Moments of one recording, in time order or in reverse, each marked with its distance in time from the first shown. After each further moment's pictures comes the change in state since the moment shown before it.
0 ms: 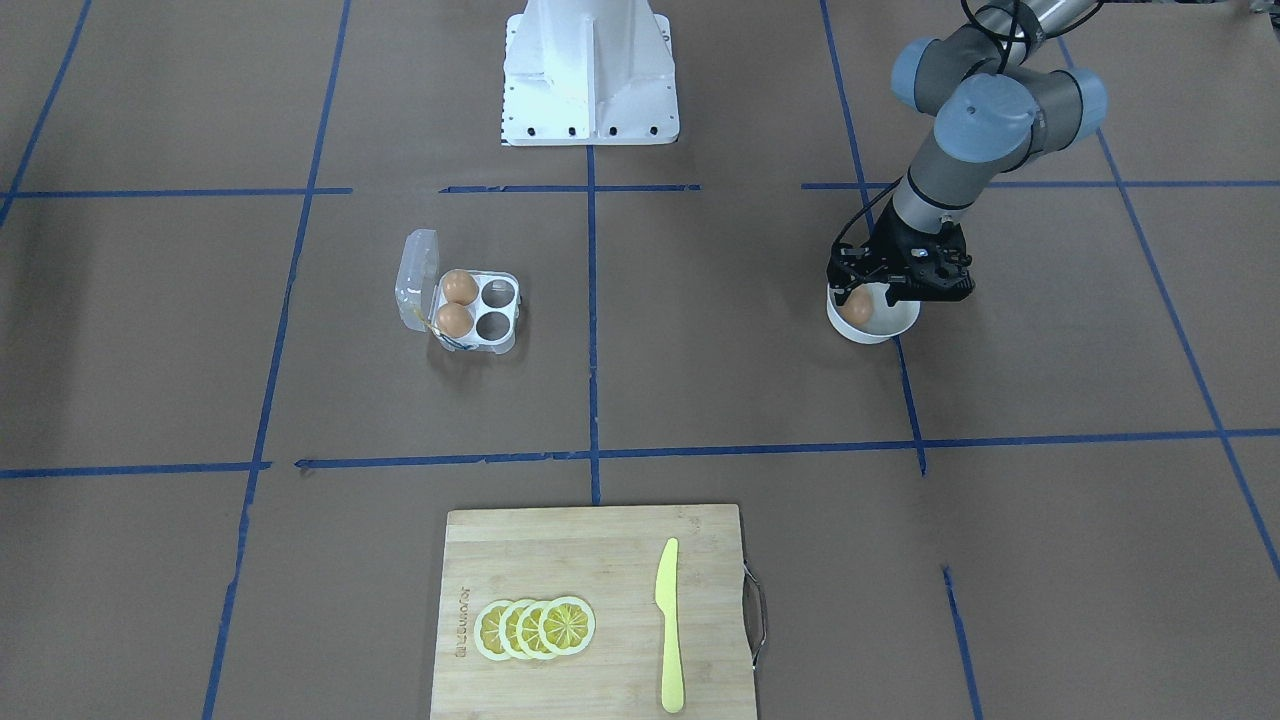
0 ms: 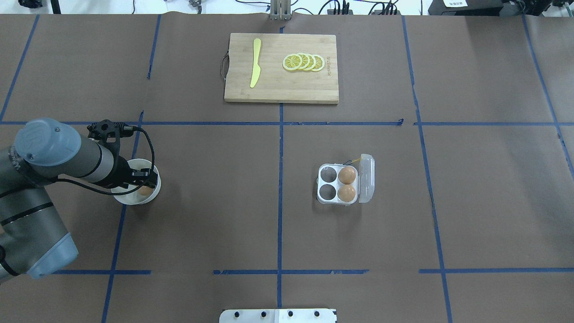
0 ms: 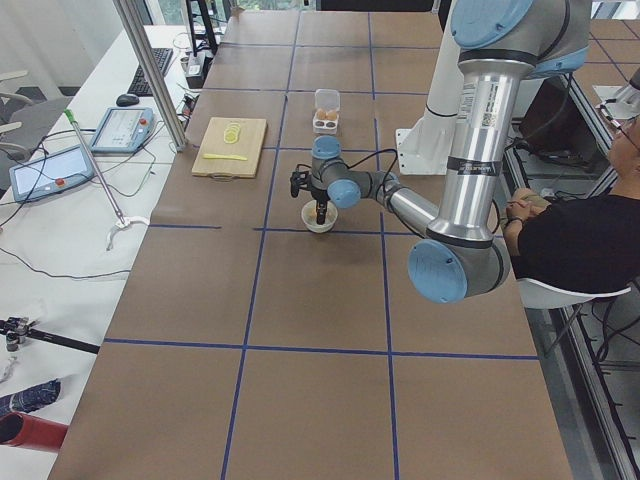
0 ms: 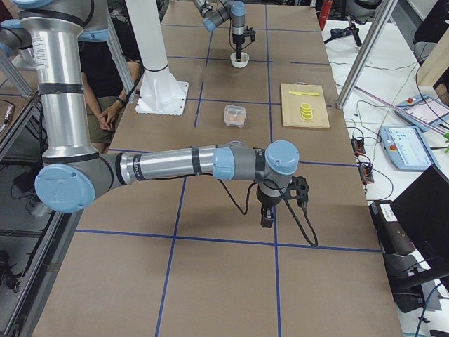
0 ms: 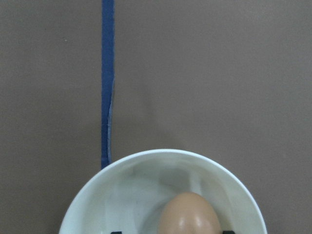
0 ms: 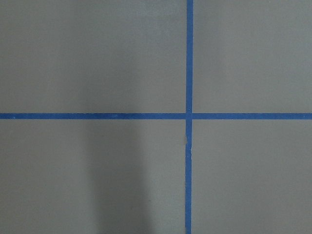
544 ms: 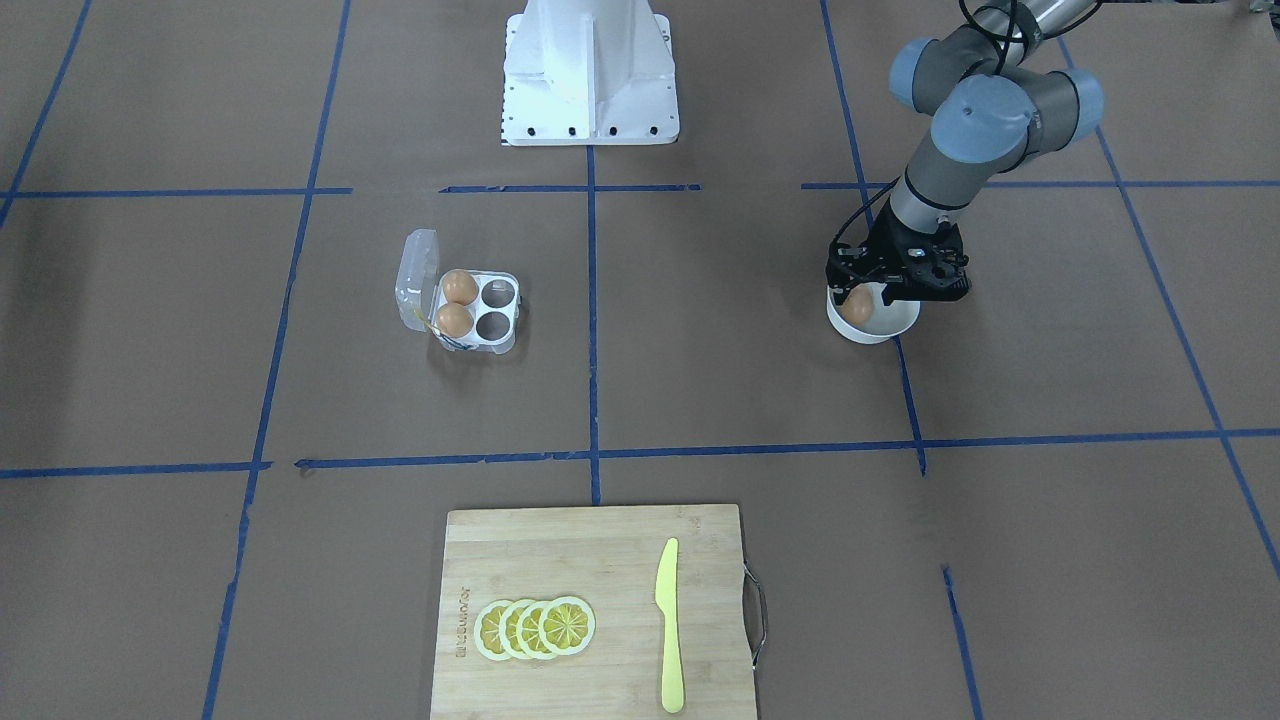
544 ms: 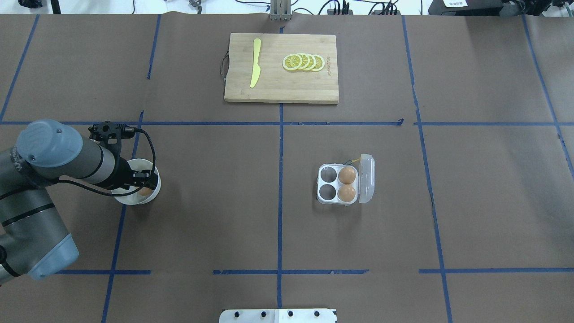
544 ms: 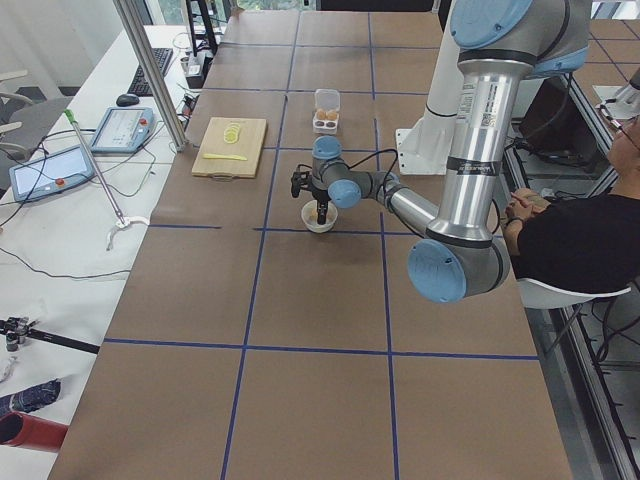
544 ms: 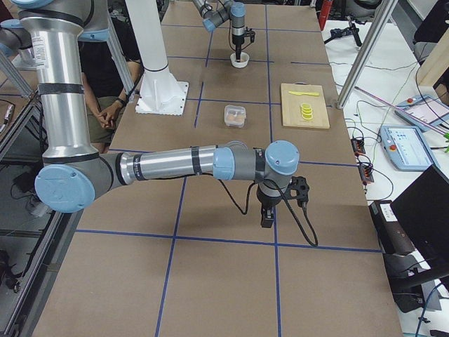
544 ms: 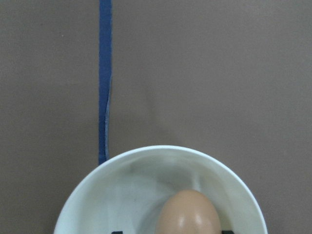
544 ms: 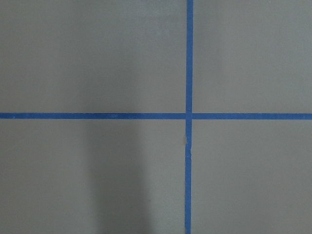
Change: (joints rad) left arm 0.005 -0.001 0.002 0.000 0.000 -0.001; right arm 0.000 0.000 0.000 0.000 0.000 -0.002
